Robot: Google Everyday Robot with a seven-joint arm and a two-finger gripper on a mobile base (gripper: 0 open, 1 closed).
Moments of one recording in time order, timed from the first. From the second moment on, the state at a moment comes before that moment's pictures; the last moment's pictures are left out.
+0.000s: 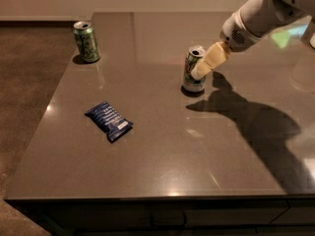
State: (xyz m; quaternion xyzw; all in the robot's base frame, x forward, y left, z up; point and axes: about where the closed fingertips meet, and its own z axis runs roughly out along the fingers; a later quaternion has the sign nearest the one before) arm 0.645 -0.151 0.915 -0.46 0.83 0.10 0.29
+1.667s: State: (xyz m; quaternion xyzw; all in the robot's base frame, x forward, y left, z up) arm 0.640 -0.107 0.928 -0.49 0.81 0.14 0.30
